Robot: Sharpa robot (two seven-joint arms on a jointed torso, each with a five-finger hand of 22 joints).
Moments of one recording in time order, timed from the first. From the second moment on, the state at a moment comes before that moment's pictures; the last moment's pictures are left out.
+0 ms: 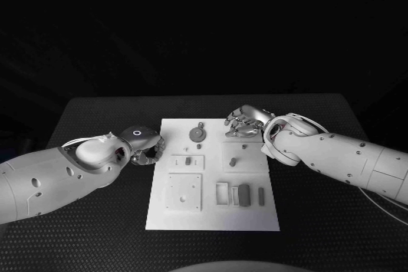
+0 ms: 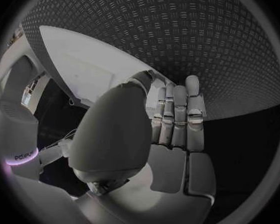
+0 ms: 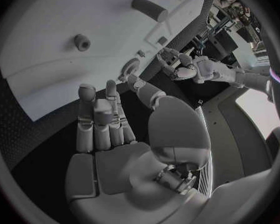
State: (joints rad) left arm 1.26 -0.80 -0.24 1.37 -1.81 -0.28 -0.04; left_hand 1.52 -0.29 0.31 0.28 0.37 0.89 0.14 0.32 0.35 1.06 0.10 0.21 0.30 0.87 0.00 1.15 0.59 0.05 1.13 -0.10 0.24 1.31; right arm 1.11 -0.70 0.05 1.30 -1.29 -0.31 -0.06; right_hand 1.08 -0.16 0.63 -0.24 0.07 0.83 0.17 0.26 0.43 1.21 0.07 0.17 0.44 1.24 -0.04 1.35 0.77 0.20 1.17 0.00 0.77 1.31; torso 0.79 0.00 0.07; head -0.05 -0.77
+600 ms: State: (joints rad) left arm 1.27 -0.80 -0.23 1.37 -1.81 -0.25 -0.05; left_hand 1.53 -0.22 0.35 0.23 0.38 0.90 0.14 0.32 0.36 1.10 0.10 0.20 0.31 0.88 0.00 1.15 0.60 0.05 1.14 -0.10 0.23 1.31; right arm 1.11 -0.70 0.05 1.30 -1.29 -0.31 -0.05; right_hand 1.08 -0.16 0.63 -0.24 0.07 0.83 0.18 0.26 0.43 1.21 0.07 0.17 0.44 1.24 -0.04 1.35 0.77 0.20 1.17 0.00 0.77 1.31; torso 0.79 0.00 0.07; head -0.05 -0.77
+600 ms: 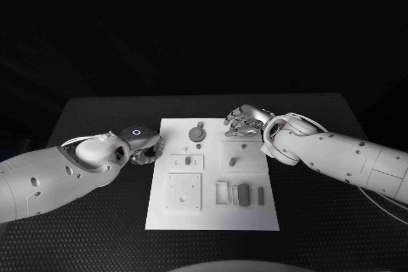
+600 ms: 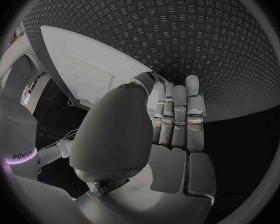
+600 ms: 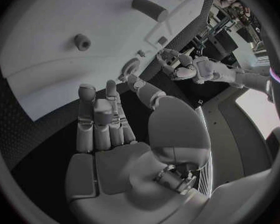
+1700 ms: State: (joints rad) left arm 1.27 -0.79 -0.23 1.37 -1.78 -0.24 -0.04; left_hand 1.40 -0.17 0.42 0.20 0.45 0.94 0.15 0.33 0.36 1.16 0.09 0.17 0.33 0.91 -0.01 1.15 0.62 0.04 1.16 -0.11 0.24 1.31; right arm 1.11 -0.71 0.05 1.30 -1.29 -0.32 -0.05; right_hand 1.08 -0.16 0.63 -0.24 0.07 0.83 0.17 0.26 0.43 1.21 0.07 0.17 0.44 1.24 -0.04 1.35 0.77 0.20 1.17 0.00 0.77 1.31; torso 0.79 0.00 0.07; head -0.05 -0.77
